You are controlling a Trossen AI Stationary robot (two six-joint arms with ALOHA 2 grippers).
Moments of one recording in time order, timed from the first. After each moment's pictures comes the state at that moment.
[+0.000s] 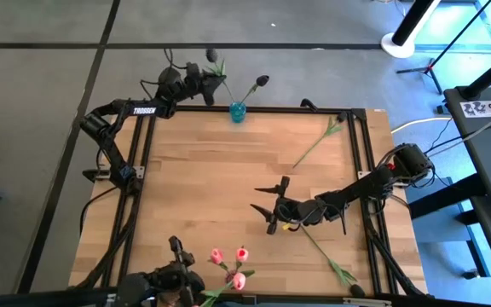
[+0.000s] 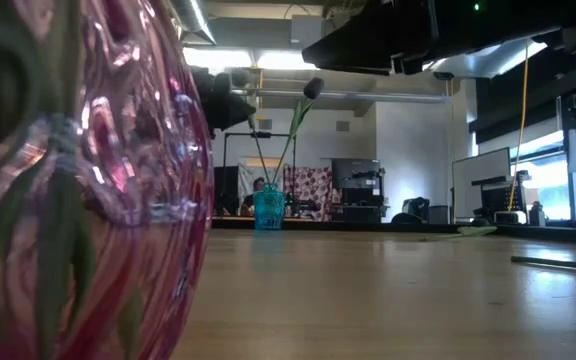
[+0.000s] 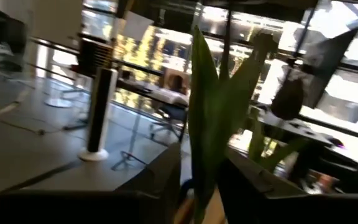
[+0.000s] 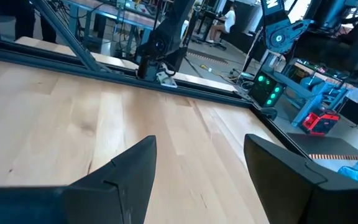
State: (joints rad) left arm 0.98 1.72 0.87 0.98 0.53 -0.30; right arm 0.43 1.68 0.75 0.78 0.72 -0.21
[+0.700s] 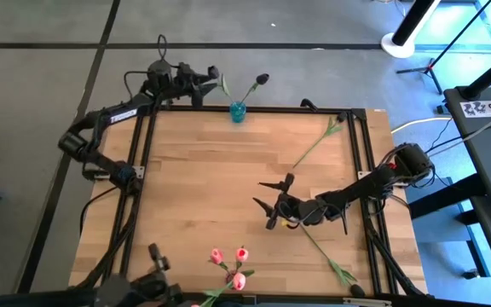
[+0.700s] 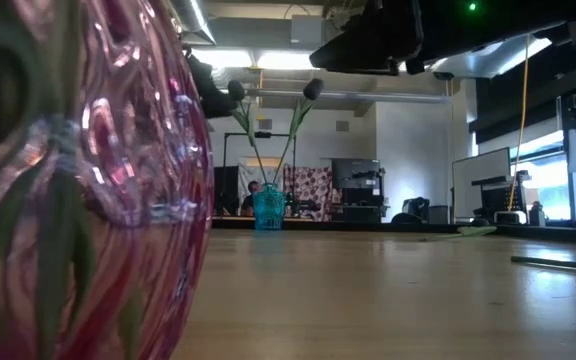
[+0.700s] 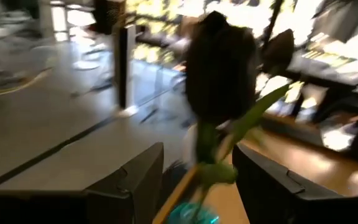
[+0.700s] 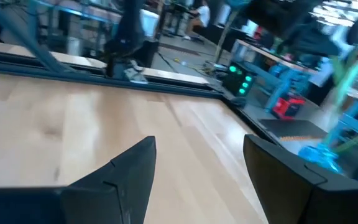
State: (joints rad) left arm 1.03 1.44 0.87 0.40 0.55 -0.03; right arm 0.43 1.66 0.75 0.75 0.85 -0.17
